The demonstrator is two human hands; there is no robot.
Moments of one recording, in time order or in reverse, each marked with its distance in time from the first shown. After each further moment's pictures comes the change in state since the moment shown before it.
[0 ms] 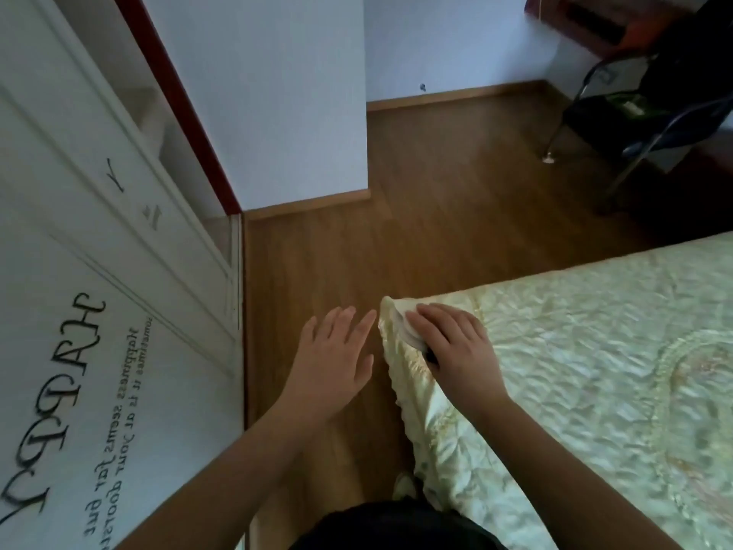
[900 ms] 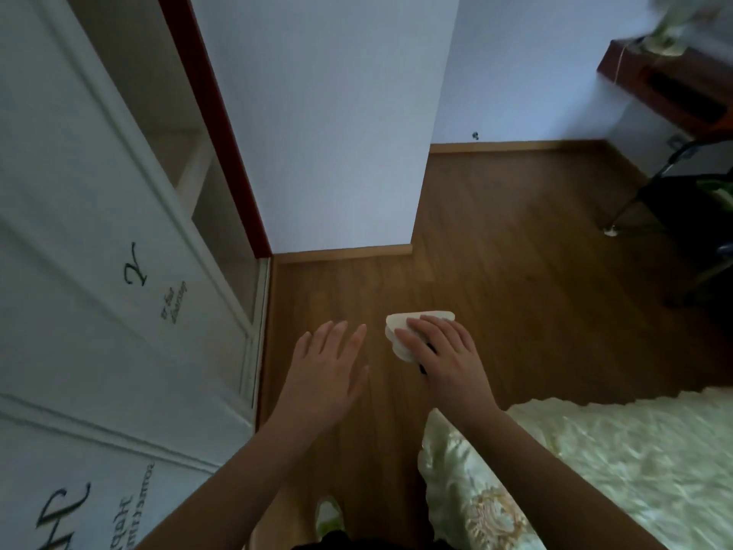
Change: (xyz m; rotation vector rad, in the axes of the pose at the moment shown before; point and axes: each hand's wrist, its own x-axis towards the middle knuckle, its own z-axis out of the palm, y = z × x) left_hand 0.242 -0.246 -0.011 -0.066 0.056 -0.152; right_hand 0.330 0.043 0.179 -0.019 -0.092 -0.133
